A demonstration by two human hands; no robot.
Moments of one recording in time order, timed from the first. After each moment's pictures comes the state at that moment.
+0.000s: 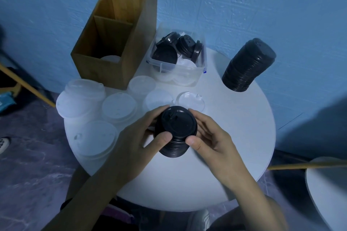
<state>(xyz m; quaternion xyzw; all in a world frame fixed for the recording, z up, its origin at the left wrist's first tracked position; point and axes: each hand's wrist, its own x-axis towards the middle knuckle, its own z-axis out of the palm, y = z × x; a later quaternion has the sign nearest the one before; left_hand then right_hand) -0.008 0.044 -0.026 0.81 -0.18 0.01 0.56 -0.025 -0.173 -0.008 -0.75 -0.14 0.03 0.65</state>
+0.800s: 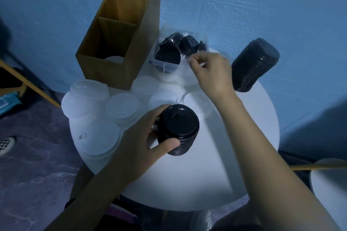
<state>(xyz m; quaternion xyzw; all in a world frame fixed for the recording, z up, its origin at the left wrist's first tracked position) -0.008 0.042 -0.026 0.82 -0.16 0.02 0.56 0.127 -0.156 0.050 -0.92 -0.05 -0.19 0.34</state>
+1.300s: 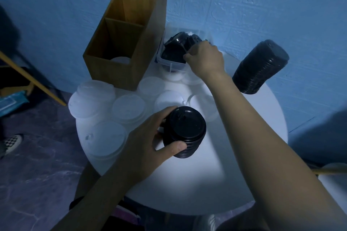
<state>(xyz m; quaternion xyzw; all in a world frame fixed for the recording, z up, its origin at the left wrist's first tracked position) -0.007 0.045 -0.024 0.83 -0.16 0.02 0.53 0.185 -0.127 0.061 -0.97 0.01 -0.09 0.23</state>
